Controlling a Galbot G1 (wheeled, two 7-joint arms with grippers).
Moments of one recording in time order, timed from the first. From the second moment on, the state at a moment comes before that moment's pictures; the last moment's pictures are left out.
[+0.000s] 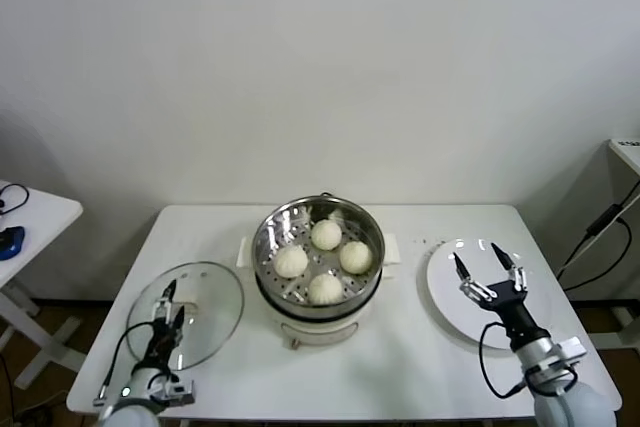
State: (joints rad) left arm 1.41 -1.45 -0.75 -1.65 1.45 -0.10 -0.06; right arm -1.45 1.10 0.65 1.81 0.47 0.20 -0.23
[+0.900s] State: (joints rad) left arm 1.27 -1.44 -0.75 -1.51 1.49 -0.10 -0.08; right arm -1.45 1.15 0.66 1.80 0.43 0.20 -0.25
